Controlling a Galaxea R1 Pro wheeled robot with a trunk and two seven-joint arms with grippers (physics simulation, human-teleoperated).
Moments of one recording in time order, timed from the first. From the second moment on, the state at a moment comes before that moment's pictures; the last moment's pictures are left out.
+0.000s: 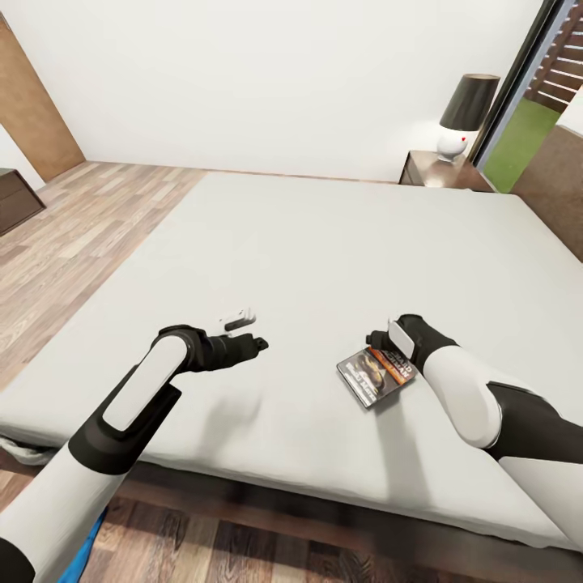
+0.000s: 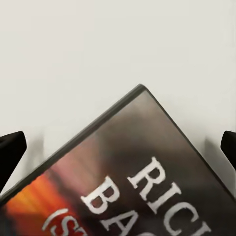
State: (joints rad) left arm -0.86 0.15 -0.54 -1.60 1.56 0.75 1.15; right arm -1.32 -0.01 -0.23 -0.14 0.08 0.54 -0.15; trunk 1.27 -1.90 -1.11
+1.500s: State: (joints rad) left arm -0.85 0.15 -0.54 -1.60 1.56 0.75 1.15; right arm -1.33 0.00 -0.23 -0.14 0.08 0.55 -0.15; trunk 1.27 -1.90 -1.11
